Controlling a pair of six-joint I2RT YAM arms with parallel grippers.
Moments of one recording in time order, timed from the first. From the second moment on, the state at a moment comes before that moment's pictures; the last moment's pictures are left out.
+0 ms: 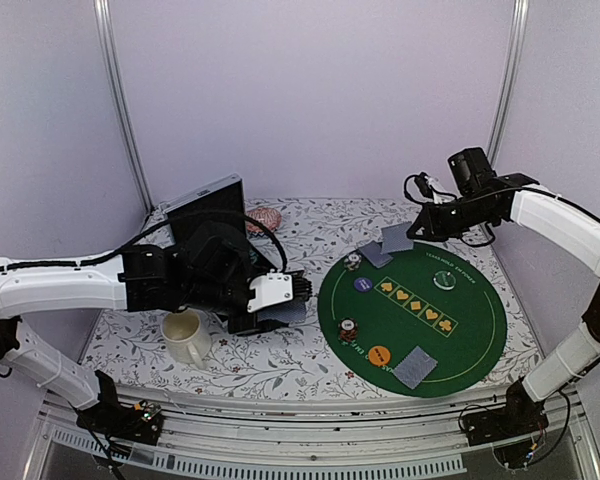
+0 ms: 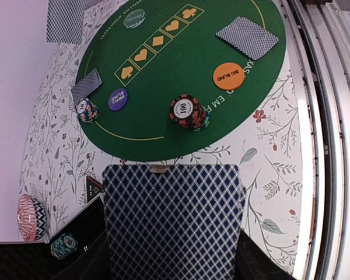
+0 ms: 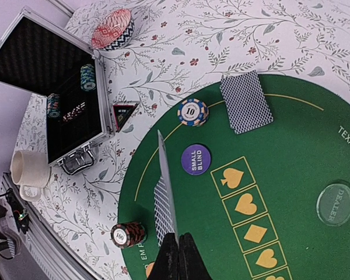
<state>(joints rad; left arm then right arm) -1.08 1.36 1.03 -0.41 -0.01 0.56 0.36 1.49 1.31 -0.69 -0.35 0.21</state>
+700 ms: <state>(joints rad) -1.08 1.34 1.01 -0.40 -0.01 0.57 0.36 1.75 1.60 -0.84 -0.19 0.06</state>
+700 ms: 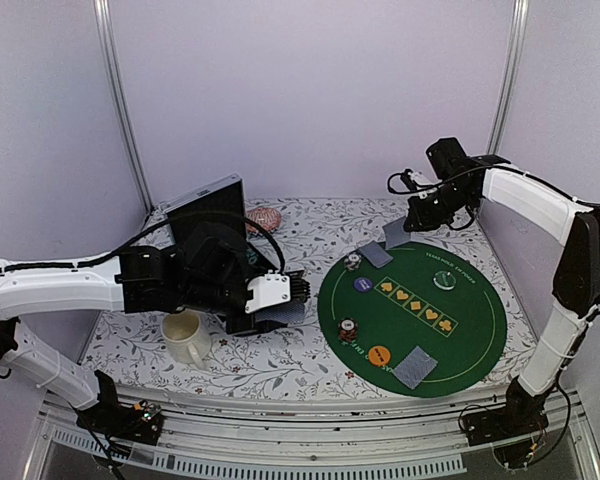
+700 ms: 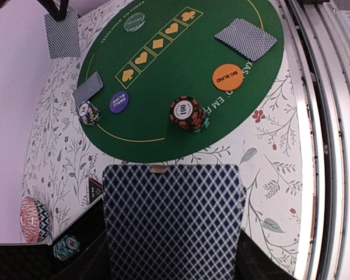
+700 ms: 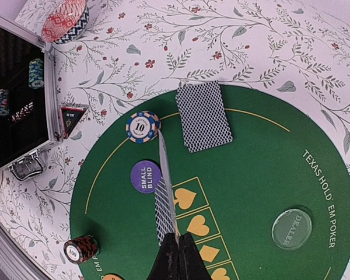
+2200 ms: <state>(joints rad) -1.06 1.32 1.01 -0.40 0.02 0.57 0.65 2.25 1.78 -1.03 0.49 -0.03</state>
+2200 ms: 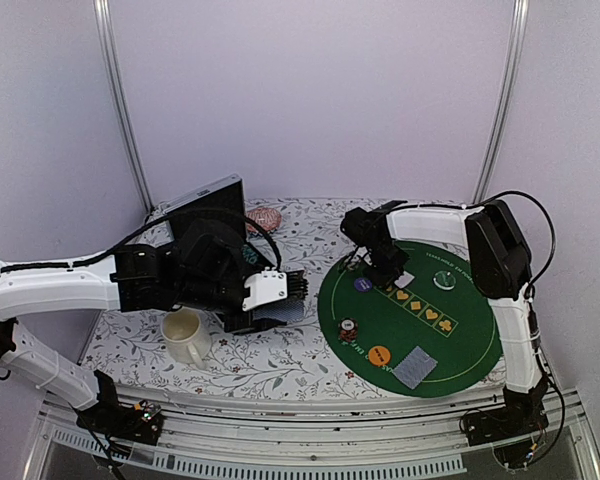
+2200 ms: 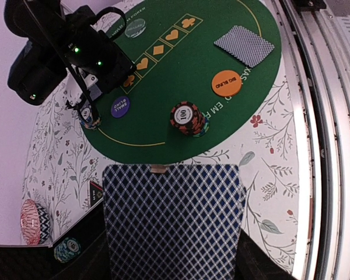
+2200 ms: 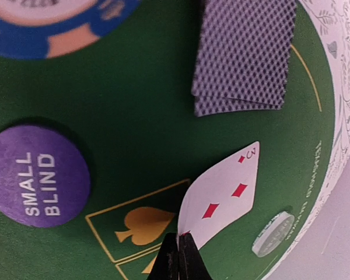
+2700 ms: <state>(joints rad) -1.06 1.31 1.01 -0.40 0.02 0.57 0.65 2.25 1.77 -1.00 0.32 -0.05</state>
